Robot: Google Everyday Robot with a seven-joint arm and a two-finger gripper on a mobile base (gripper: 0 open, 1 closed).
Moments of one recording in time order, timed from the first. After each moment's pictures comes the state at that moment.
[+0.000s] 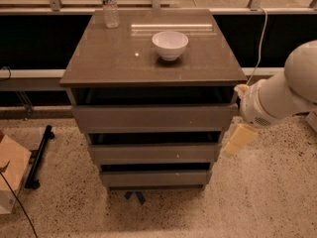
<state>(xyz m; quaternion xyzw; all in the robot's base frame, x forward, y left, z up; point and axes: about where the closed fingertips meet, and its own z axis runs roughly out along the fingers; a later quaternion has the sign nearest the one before) 0.512 -0.202 0.819 -0.57 0.78 -0.02 0.26</state>
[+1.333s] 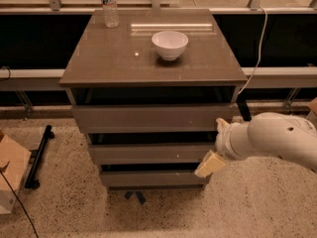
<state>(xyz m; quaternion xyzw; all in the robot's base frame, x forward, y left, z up) 0.527 -0.176 0.684 -0.51 0.80 0.01 0.31</state>
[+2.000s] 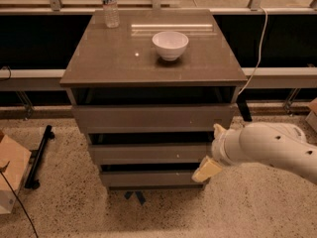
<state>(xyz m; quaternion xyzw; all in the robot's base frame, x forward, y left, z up) 0.527 -0.169 0.660 -0.51 0.81 0.00 0.30</state>
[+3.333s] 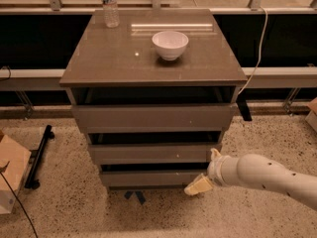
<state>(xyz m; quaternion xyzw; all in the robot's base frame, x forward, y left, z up) 0.528 -0.169 0.536 -0.42 0.84 0.09 0.33</state>
